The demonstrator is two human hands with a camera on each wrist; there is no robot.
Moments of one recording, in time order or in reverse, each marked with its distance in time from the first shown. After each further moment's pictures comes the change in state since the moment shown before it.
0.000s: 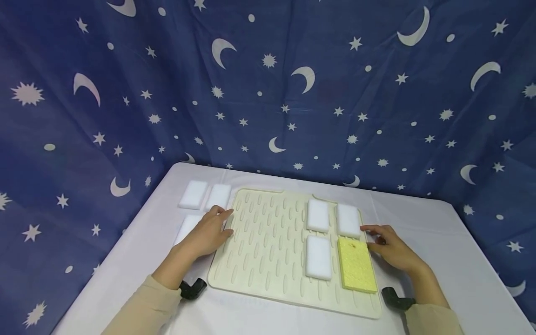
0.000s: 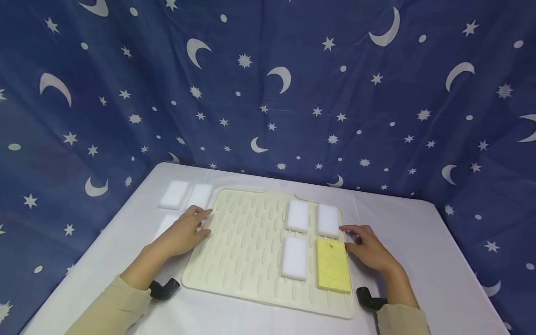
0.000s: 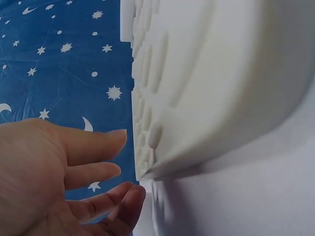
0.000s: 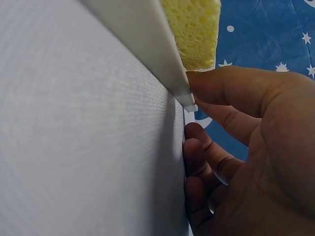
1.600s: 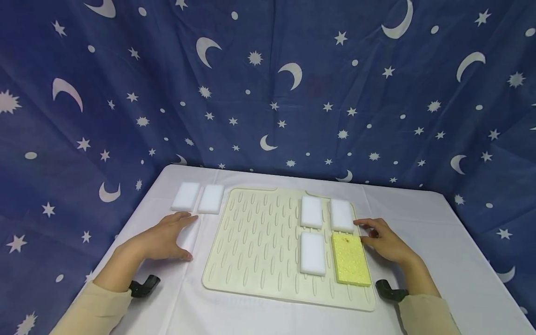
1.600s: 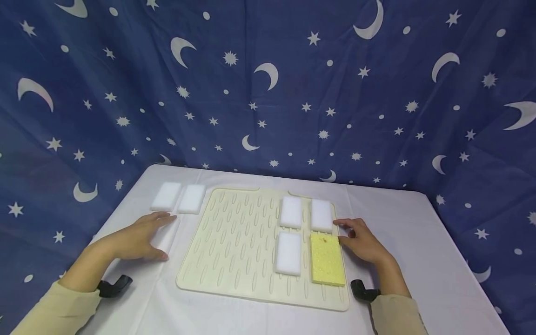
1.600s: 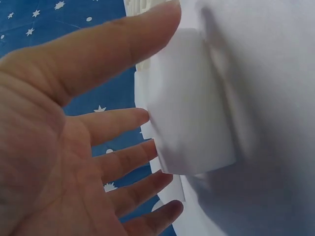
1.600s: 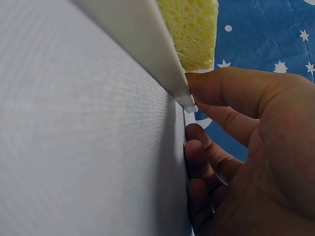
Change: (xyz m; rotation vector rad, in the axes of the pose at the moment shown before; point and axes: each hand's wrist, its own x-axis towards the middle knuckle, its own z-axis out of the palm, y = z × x) left_hand -0.036 -0.050 -0.062 0.132 -0.236 0.033; right_hand 0.005 0.003 0.001 0.004 0.022 0.017
